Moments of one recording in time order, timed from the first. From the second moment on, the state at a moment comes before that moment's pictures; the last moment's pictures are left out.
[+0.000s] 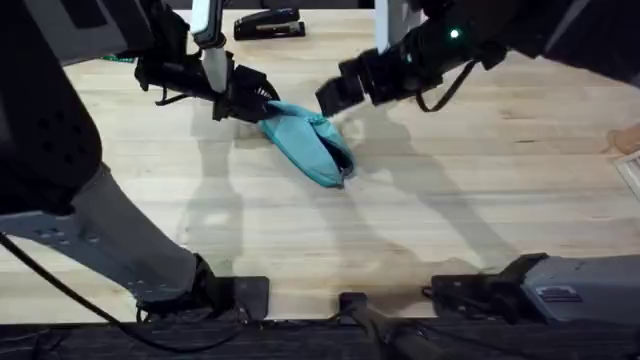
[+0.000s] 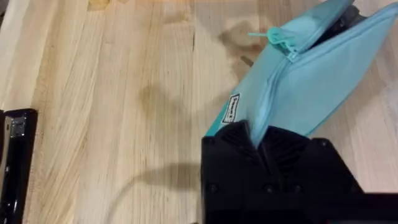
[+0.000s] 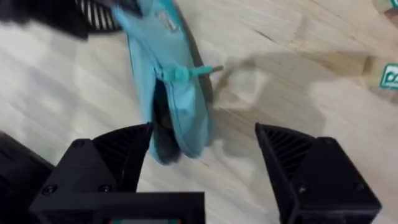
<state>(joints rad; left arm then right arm) 0.14 1.90 1.28 -0.98 0.98 1.76 0.56 1.54 1.36 -0.89 -0.14 0.22</state>
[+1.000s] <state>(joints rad) 0.14 1.90 1.28 -0.98 0.98 1.76 0.56 1.54 1.36 -0.78 -0.14 0.82</state>
